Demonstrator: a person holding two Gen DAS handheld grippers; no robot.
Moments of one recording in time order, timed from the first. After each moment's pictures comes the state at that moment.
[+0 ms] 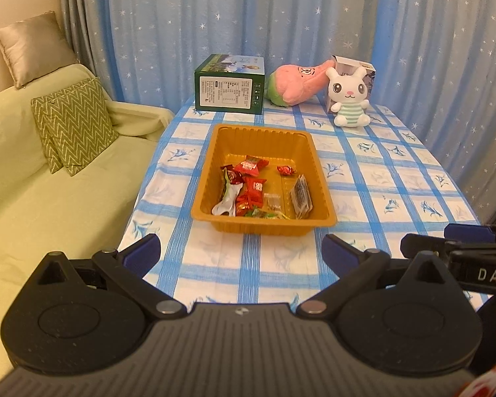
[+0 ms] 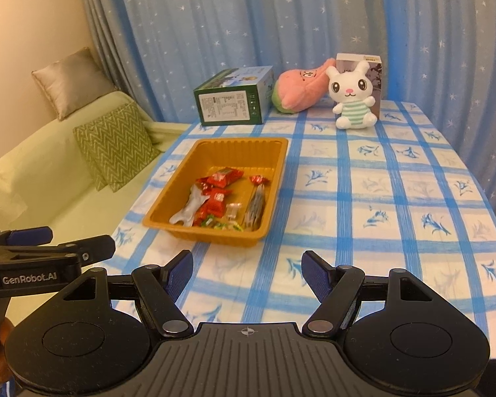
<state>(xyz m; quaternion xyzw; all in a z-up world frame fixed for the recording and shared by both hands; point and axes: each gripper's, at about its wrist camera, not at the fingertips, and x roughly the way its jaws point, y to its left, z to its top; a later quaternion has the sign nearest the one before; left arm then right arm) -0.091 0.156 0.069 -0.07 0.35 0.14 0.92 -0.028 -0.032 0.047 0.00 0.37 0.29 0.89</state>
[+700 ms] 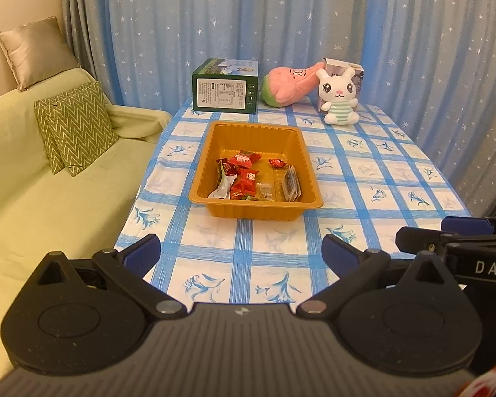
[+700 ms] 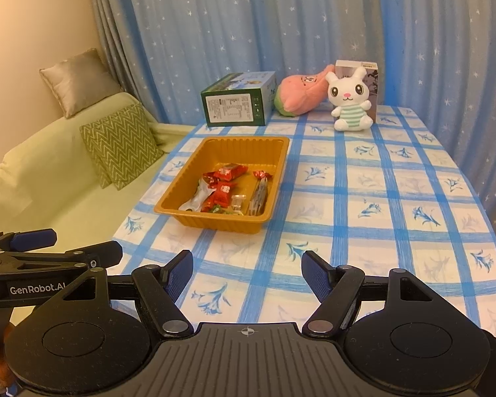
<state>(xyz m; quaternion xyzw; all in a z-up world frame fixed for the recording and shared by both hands) -0.130 0.137 0.073 -0.06 0.34 0.13 0.93 -0.068 -0.045 0.054 0.00 0.35 0.29 0.89</state>
